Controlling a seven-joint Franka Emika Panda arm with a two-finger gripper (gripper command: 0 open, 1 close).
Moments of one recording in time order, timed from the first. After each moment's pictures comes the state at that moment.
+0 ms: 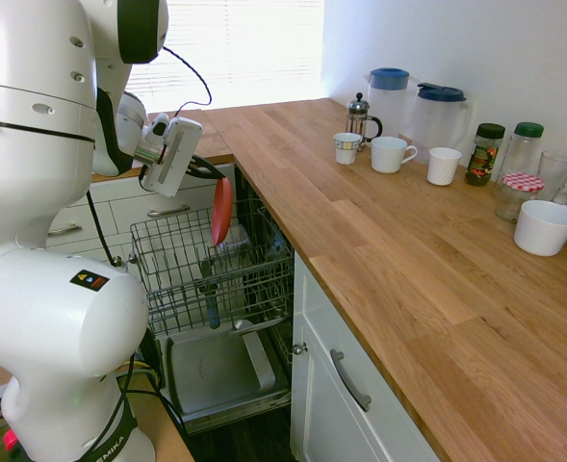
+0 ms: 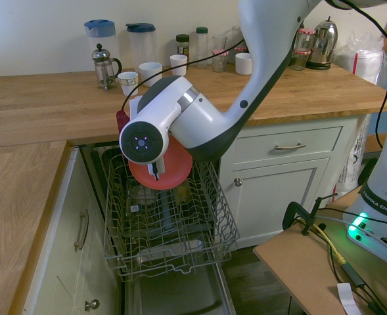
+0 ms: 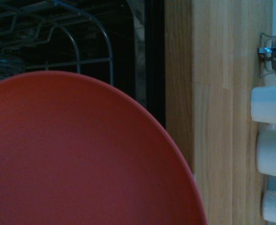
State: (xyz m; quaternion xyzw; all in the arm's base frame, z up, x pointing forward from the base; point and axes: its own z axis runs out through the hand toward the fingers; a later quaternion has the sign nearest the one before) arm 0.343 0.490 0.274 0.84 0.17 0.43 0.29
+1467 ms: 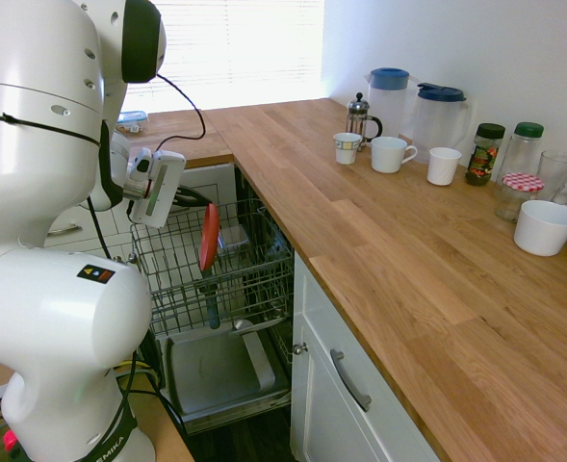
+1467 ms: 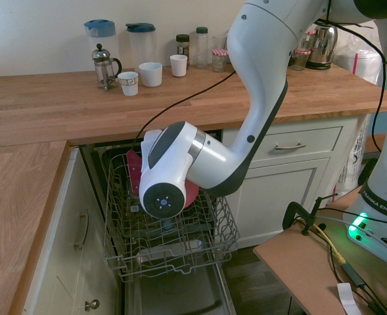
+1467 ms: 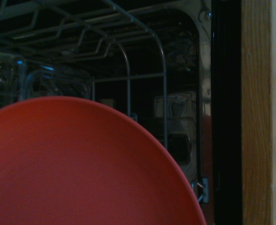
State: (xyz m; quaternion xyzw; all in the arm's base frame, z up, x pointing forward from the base) arm 0.286 0.504 0.199 0.82 0.19 0.46 0.28
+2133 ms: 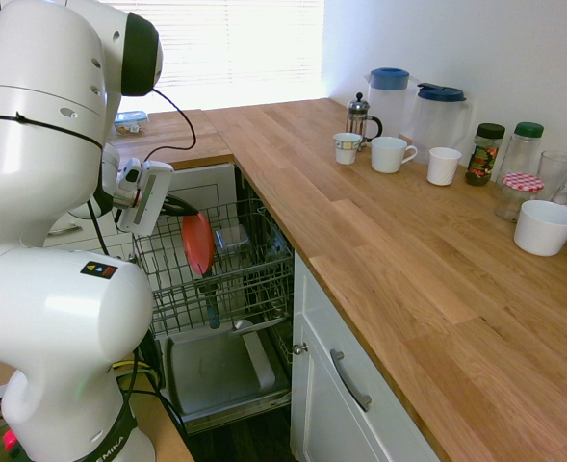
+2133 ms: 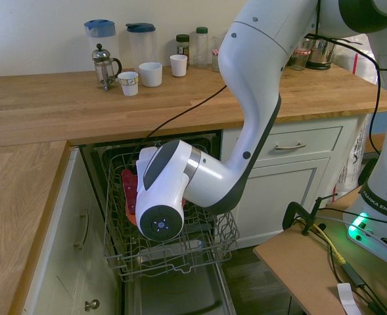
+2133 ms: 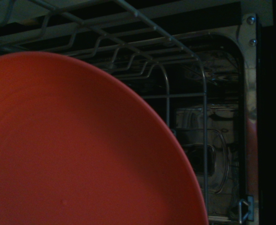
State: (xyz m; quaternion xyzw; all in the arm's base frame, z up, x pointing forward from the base) arm 0.274 0.521 0.171 0.83 0.20 0.45 0.27
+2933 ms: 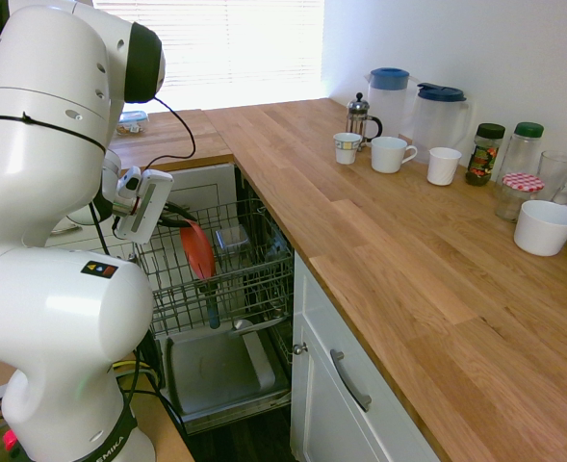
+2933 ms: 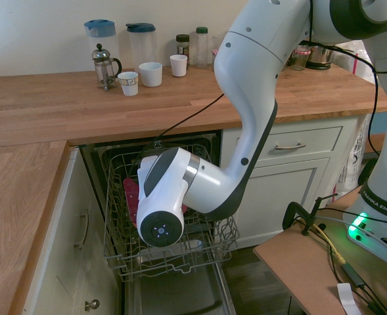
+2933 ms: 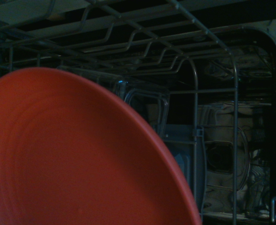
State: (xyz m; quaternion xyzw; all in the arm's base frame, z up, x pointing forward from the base) arm 0.270 0.520 0.155 0.84 0.21 0.43 0.27
